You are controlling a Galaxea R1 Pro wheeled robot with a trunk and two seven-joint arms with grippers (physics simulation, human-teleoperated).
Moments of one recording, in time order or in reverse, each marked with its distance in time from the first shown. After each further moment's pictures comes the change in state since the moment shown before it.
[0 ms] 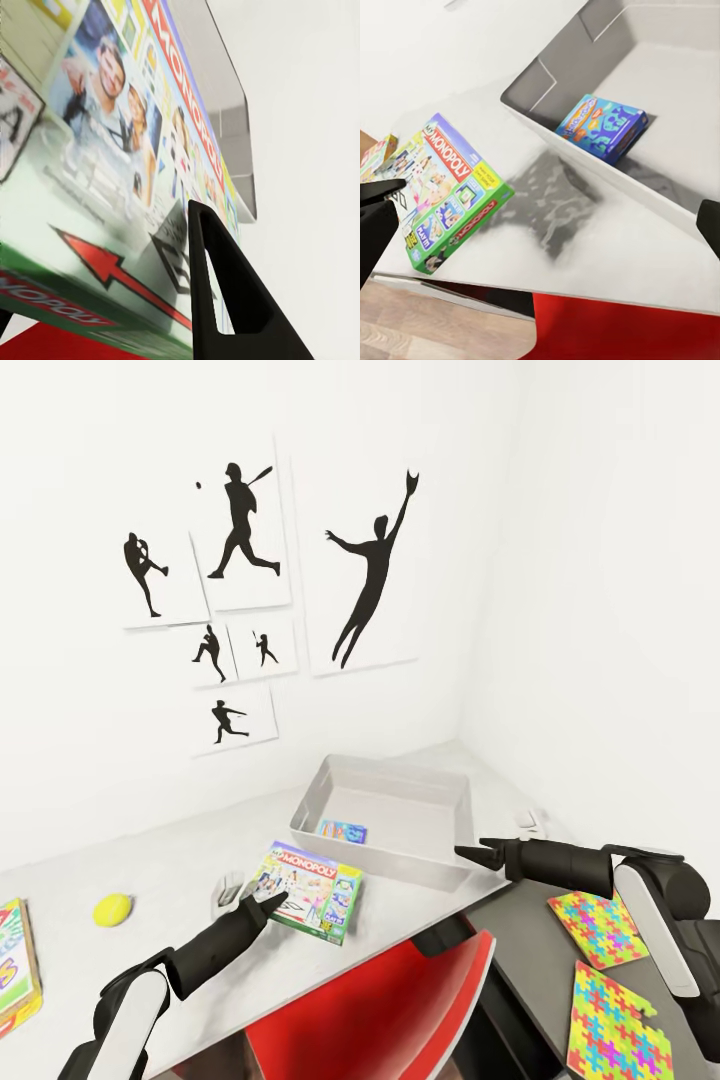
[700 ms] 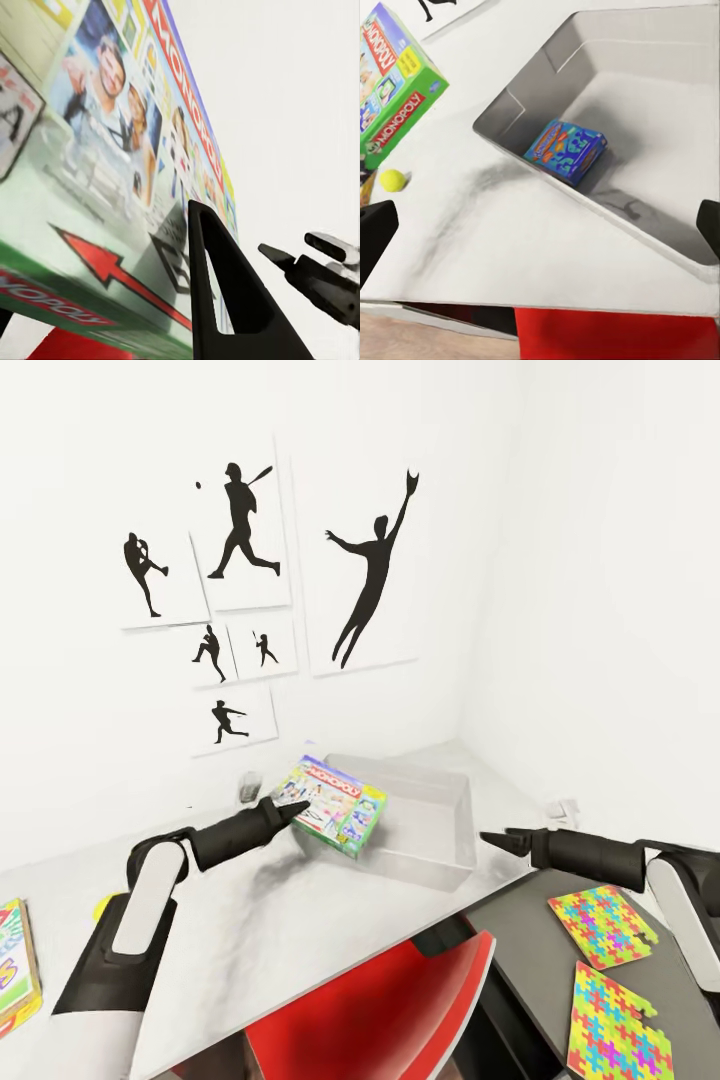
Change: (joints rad) left arm -0.388 0.014 -0.022 0.057 0.051 0.255 0.005; right arm -0.004 -0.034 -0.097 0.000 -0.005 0.015 0.008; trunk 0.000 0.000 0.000
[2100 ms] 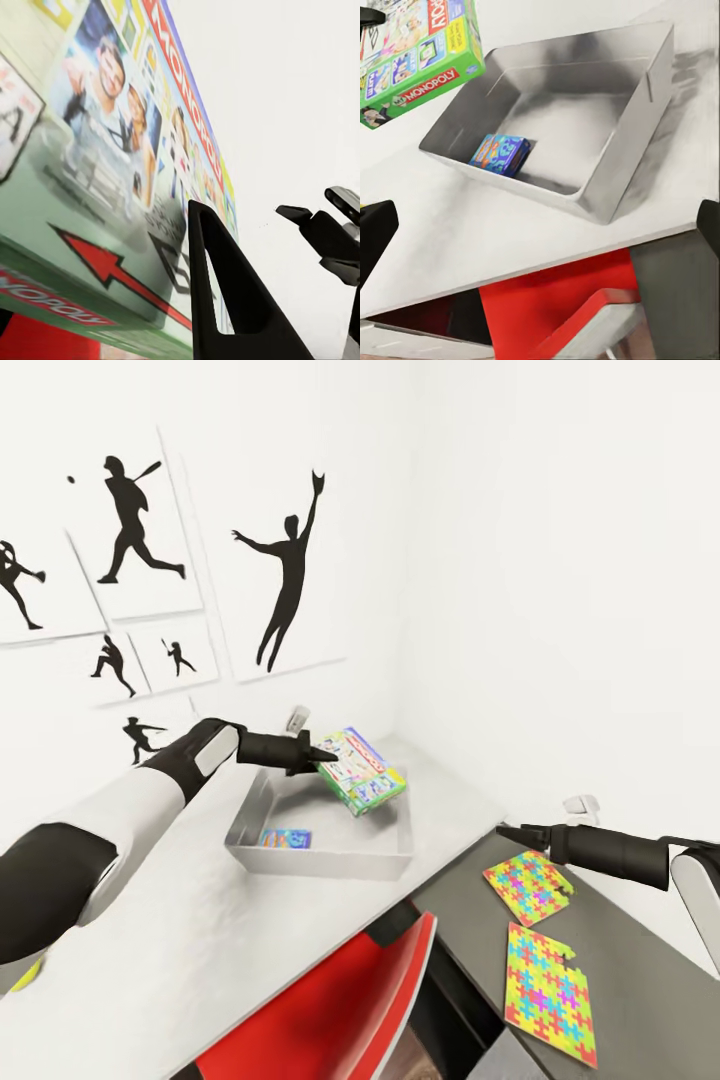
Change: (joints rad) left arm -0.816 0.058 -0.572 1.117 -0.144 -0.002 -0.556; right arm -0.001 -0.049 -0.039 0.000 -0.049 0.029 0.001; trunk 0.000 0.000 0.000
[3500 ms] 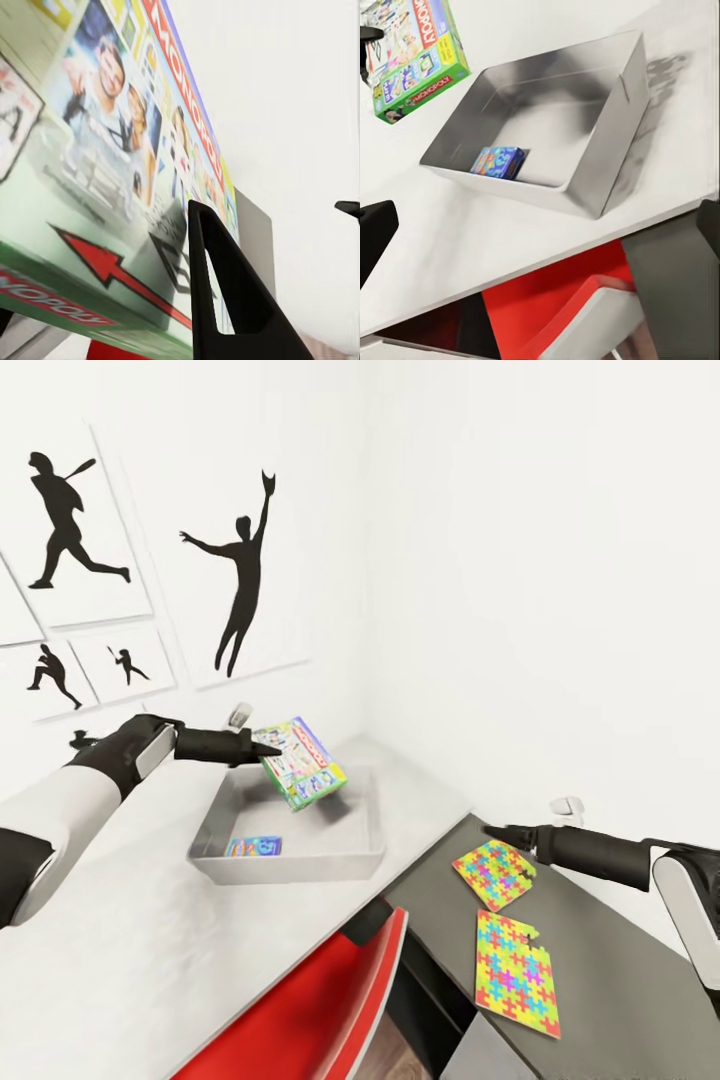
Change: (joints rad) left arm -0.015 0.190 0.004 -0.001 -0.246 -0.131 -0.240; right arm -0.002 0.056 0.007 0.000 -0.006 0.000 -0.003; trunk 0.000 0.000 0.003
